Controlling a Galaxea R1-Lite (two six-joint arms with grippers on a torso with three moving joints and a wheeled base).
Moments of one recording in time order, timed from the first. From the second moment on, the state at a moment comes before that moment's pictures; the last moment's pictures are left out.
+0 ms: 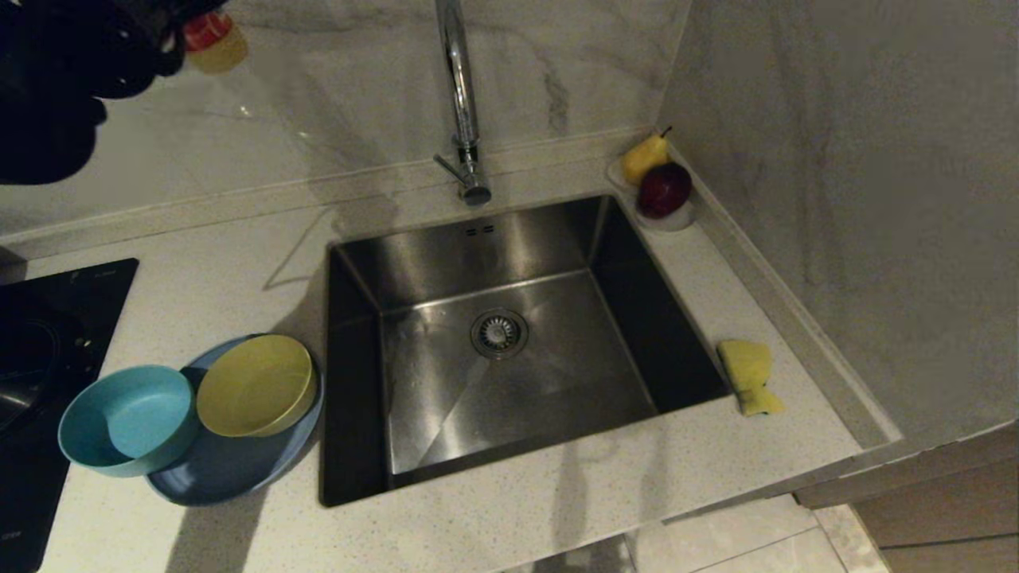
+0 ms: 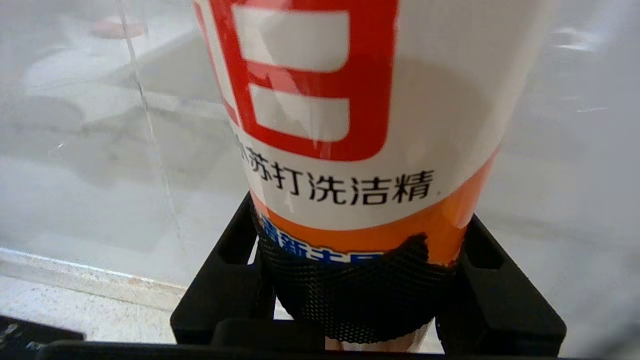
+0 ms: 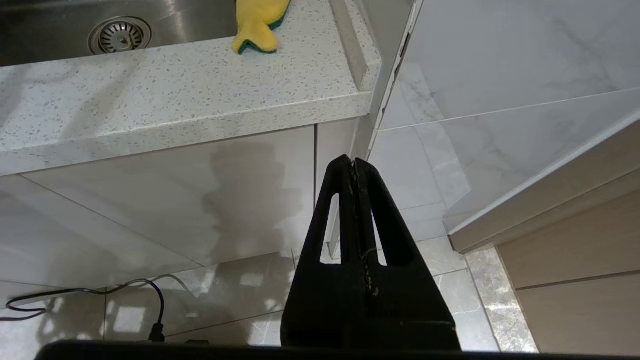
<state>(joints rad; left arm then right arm) -0.23 1.76 -1.76 -0.58 0.57 0.07 0.00 0.00 0.00 -0.01 0.00 0.00</state>
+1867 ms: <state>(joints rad) -0.99 1.54 -1.62 -0.29 0.45 0.27 0.00 0.00 0.00 -0.01 0.00 0.00</state>
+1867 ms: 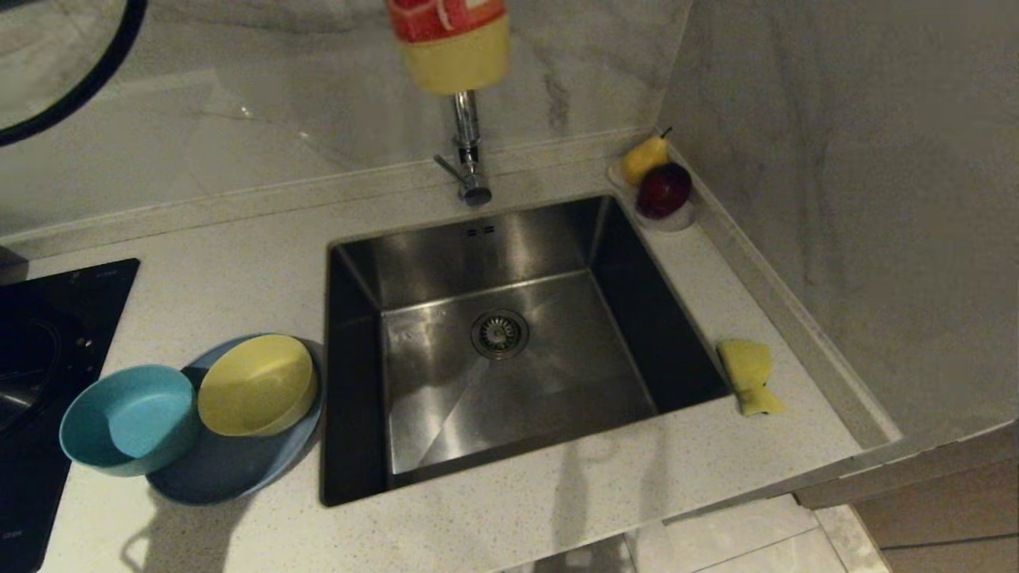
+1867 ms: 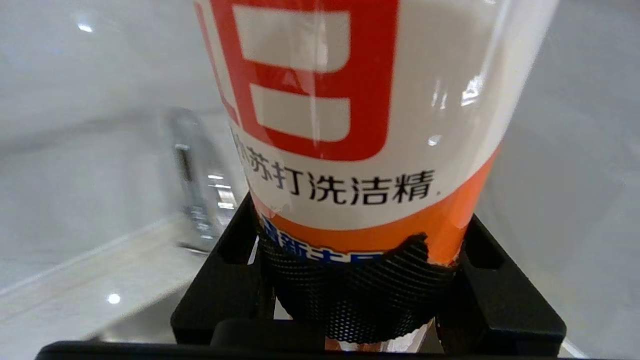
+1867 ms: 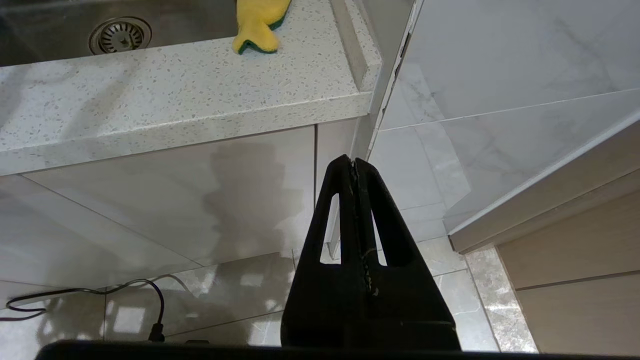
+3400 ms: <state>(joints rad) -1.08 2.03 -1.74 -0.32 0.54 0.34 0.00 0.00 0.00 -0.01 0.00 0.00</state>
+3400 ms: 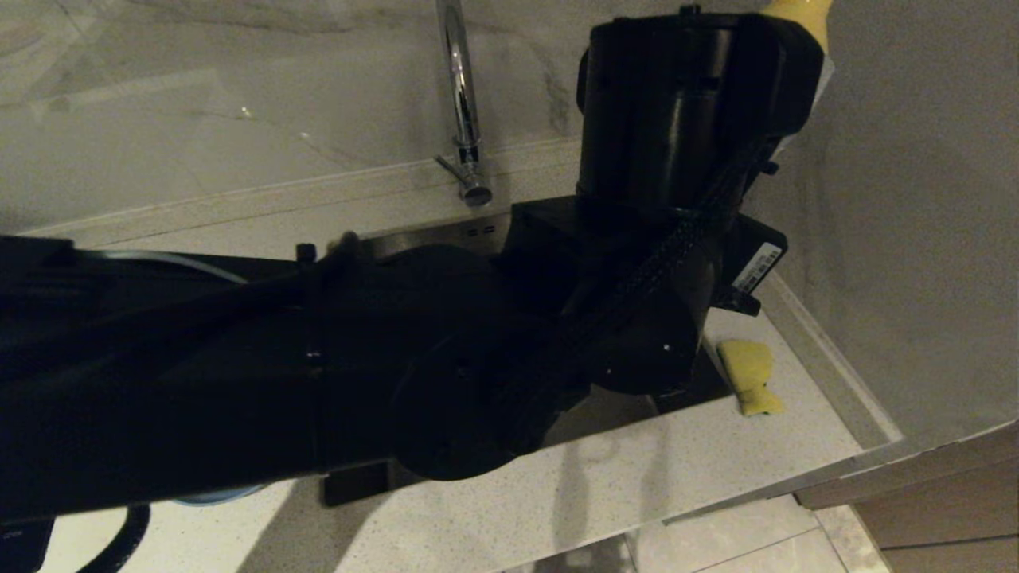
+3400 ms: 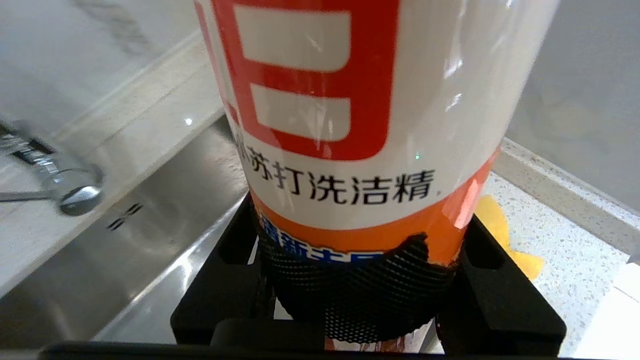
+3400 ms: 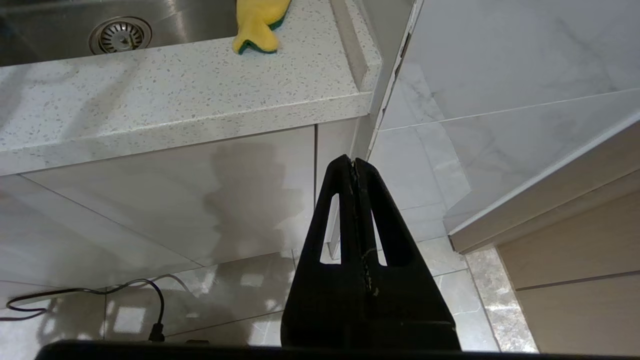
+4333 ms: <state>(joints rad) -1.07 2.25 -1.86 -0.31 0.56 0.71 0.00 0.00 0.00 -0.01 0.00 0.00</state>
